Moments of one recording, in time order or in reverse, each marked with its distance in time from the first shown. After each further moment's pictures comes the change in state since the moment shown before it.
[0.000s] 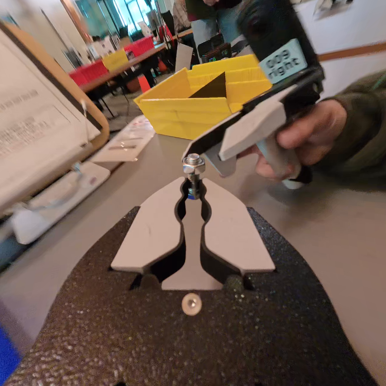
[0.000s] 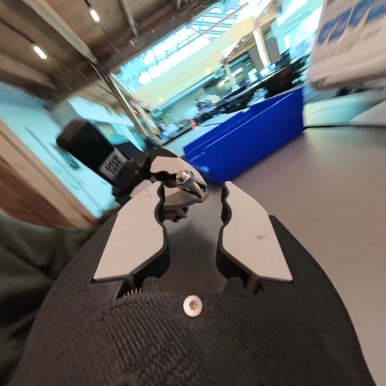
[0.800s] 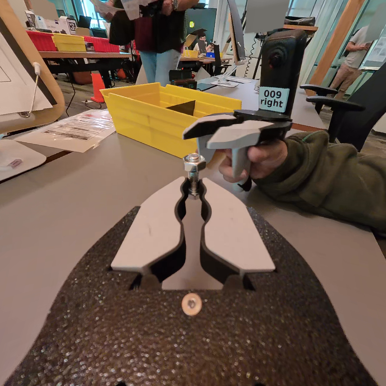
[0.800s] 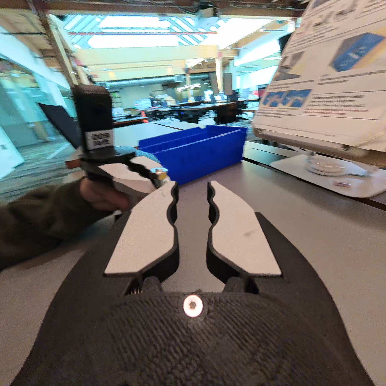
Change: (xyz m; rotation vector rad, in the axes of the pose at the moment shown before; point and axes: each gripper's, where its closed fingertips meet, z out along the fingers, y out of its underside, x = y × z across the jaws) left arm 0.009 -0.003 -0.005 0.119 0.214 -0.321; right arm 0.017 -0.018 -0.023 0.010 0.196 -0.386
